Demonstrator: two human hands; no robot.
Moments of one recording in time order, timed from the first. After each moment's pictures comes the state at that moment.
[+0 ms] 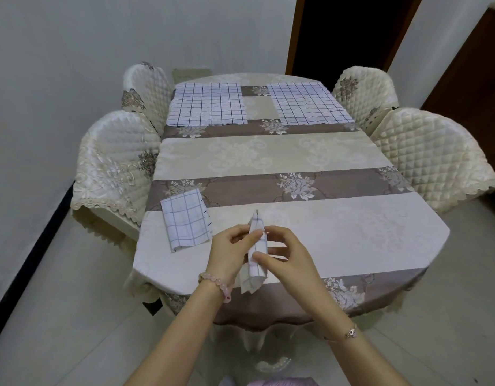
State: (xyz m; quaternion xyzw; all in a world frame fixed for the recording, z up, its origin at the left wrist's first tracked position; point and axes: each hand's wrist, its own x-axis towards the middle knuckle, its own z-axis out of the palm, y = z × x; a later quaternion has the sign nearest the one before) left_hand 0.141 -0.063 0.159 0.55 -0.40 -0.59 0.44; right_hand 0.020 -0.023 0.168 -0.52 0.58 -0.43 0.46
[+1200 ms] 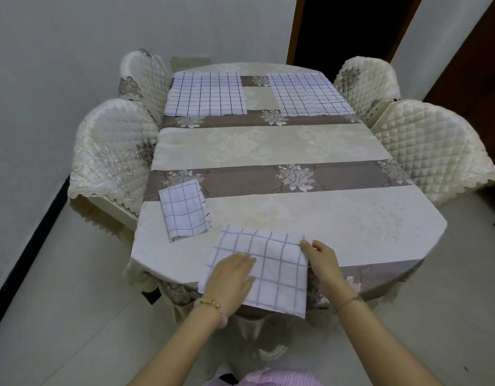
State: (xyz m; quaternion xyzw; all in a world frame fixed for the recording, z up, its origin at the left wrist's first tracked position) left_hand 0.160 -0.035 0.065 0.54 -0.82 -0.20 0.07; right_hand -0.044 -0.044 0.094 -0.32 0.72 -0.39 0.49
